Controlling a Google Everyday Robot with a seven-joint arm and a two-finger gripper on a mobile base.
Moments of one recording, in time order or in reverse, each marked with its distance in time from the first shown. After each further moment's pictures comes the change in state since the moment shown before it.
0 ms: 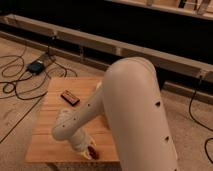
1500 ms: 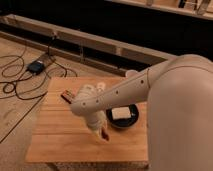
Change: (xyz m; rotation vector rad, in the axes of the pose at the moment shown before) arm 0.050 -0.110 -0.066 0.020 -0.148 0.131
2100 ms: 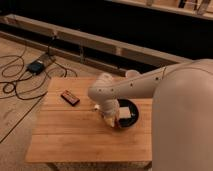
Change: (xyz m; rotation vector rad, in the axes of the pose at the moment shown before) arm 0.021 -0.087 0.016 0.004 0.025 0.084
